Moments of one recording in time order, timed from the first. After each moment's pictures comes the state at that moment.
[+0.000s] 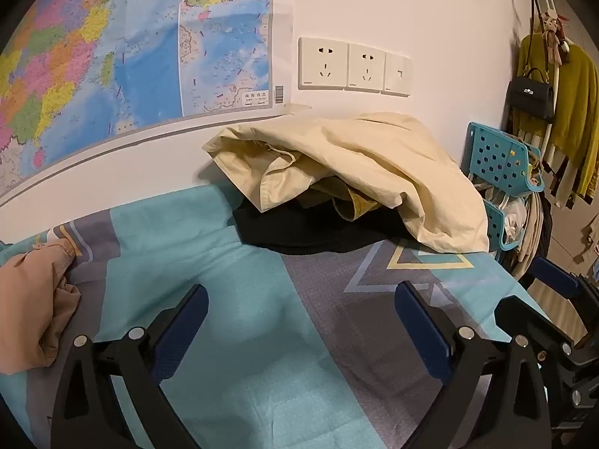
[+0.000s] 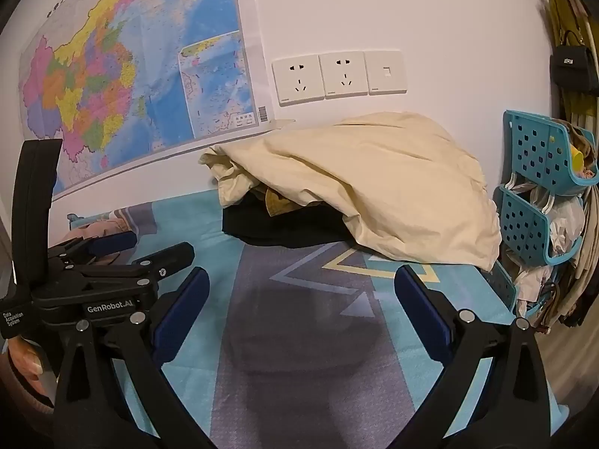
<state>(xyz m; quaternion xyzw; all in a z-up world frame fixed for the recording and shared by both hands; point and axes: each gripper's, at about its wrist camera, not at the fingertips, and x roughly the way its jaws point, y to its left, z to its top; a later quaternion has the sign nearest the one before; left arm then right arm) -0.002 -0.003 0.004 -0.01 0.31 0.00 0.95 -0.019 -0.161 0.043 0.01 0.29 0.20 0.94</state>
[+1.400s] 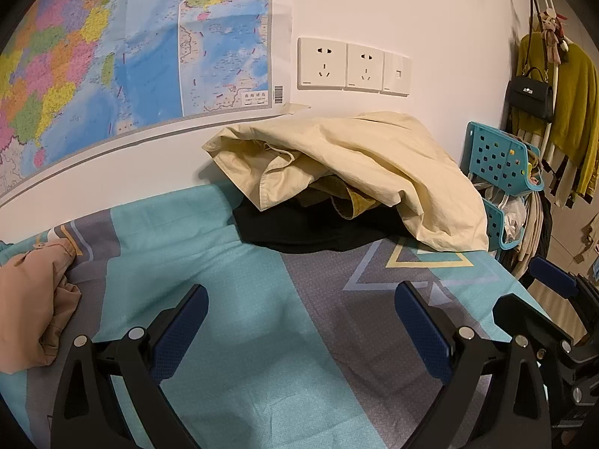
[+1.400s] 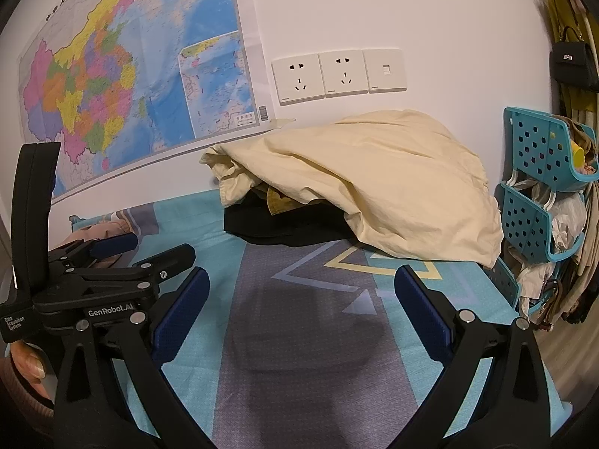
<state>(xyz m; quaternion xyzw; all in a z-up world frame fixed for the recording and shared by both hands) -0.004 -0.002 0.002 -0.01 0.31 0.00 0.95 -0.021 -0.162 0.042 0.01 0.29 0.20 0.94</state>
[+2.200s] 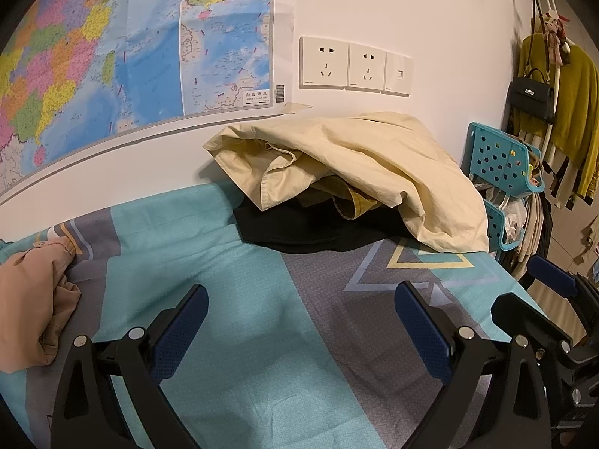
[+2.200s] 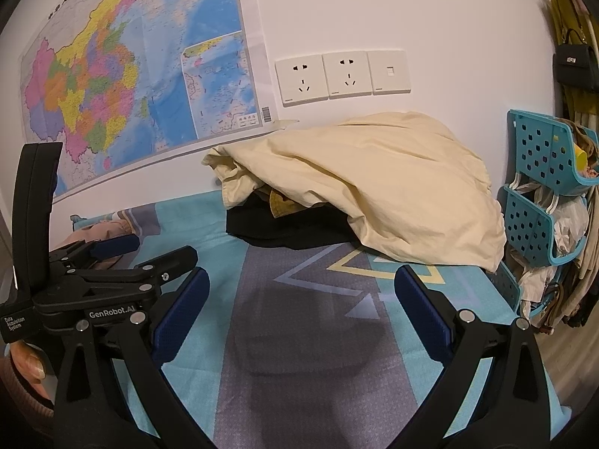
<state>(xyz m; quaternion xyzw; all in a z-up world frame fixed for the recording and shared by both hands) -0.004 -0.002 0.001 -0.01 0.31 0.01 0.95 -0.018 -0.159 0.044 0.01 0.29 0.20 0.94</state>
